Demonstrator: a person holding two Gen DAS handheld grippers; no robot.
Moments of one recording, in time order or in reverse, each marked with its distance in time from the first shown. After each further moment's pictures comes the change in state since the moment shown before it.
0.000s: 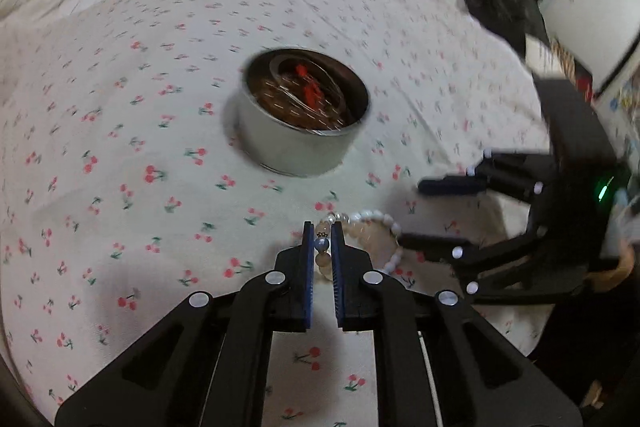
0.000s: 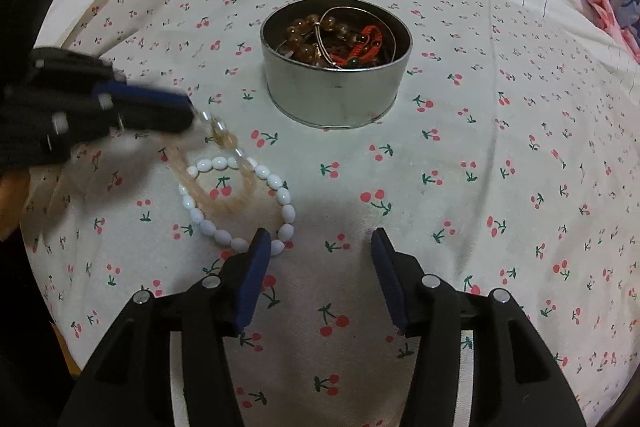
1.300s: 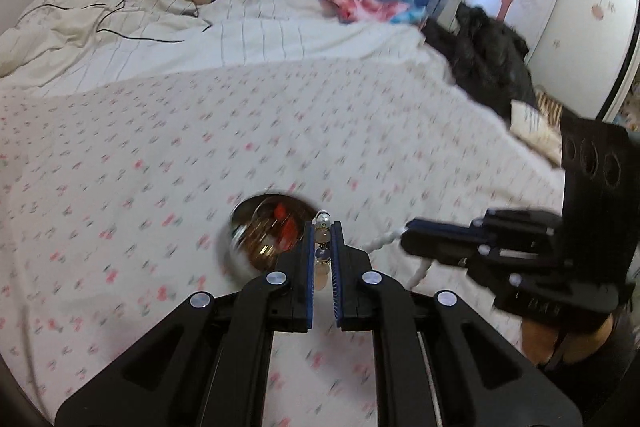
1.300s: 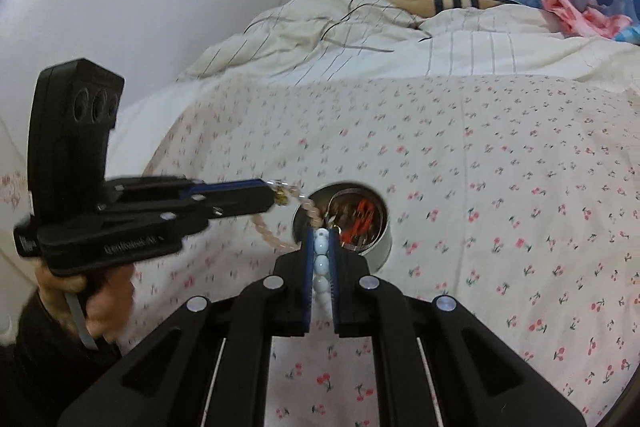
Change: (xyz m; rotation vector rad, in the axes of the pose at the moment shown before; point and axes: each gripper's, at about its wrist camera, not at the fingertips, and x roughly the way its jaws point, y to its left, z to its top) left arm -0.035 -0.041 0.078 0.011 -0.243 -0.015; right arm -0.094 -0.038 0.047 0.245 -0.401 0.181
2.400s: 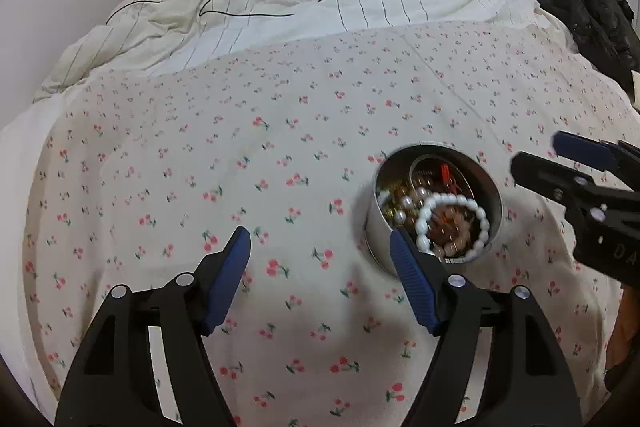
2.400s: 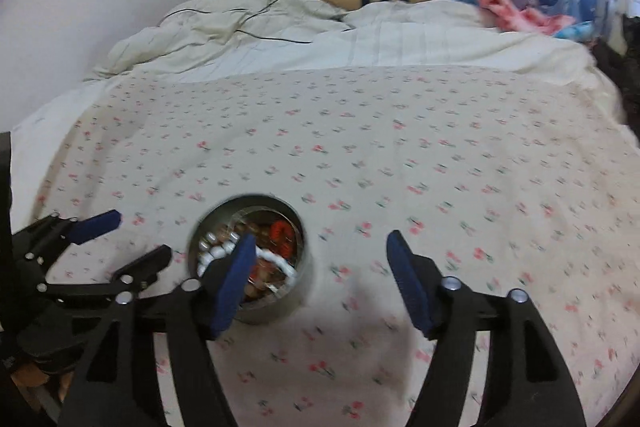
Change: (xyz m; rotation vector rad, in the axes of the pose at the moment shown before) left arm 0.039 0.029 -0.035 0.004 0.065 0.516; right arm 0.052 -0.013 -0.006 0.044 0.002 -0.348
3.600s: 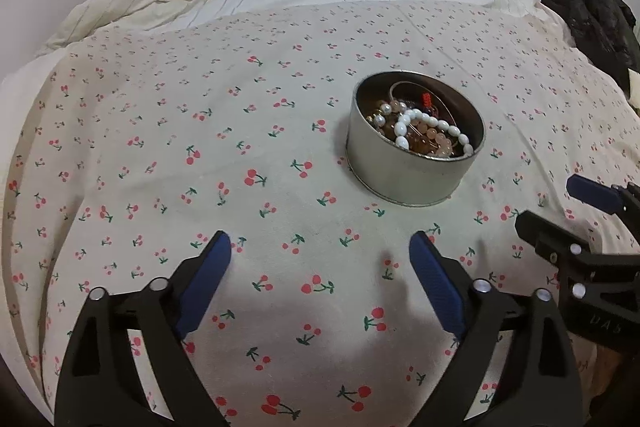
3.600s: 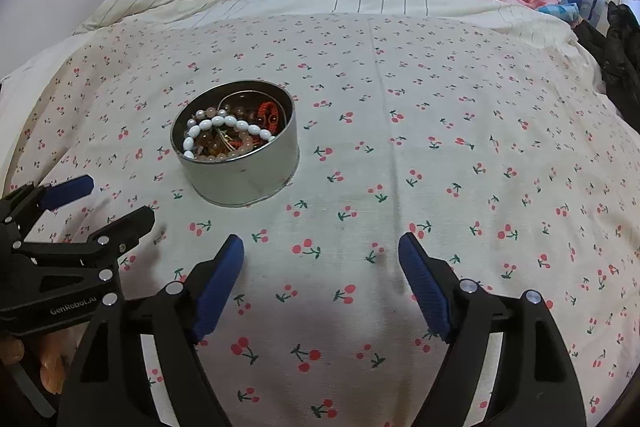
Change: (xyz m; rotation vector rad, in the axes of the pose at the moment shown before) left arm -0.007 -0.007 -0.053 -0.064 0.045 -0.023; right arm -0.007 0.005 -0.066 -0.030 0.114 -0.072
